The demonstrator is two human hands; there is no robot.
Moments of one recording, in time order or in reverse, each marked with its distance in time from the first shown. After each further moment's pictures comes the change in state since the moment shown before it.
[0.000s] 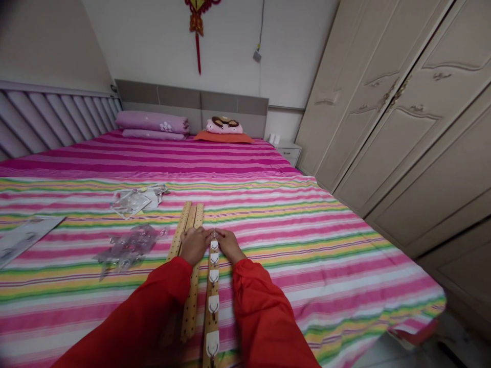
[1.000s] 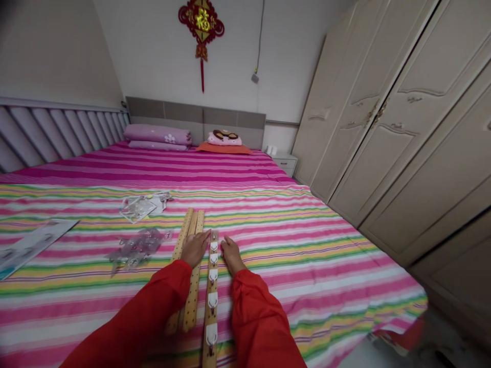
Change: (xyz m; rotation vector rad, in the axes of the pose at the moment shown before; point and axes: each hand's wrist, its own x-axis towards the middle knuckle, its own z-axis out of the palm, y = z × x) left_hand -0.010 -0.012 0.001 -0.087 0.017 0.038; right_hand -0.037 -0.002 -0.009 -0.009 0.132 -0.052
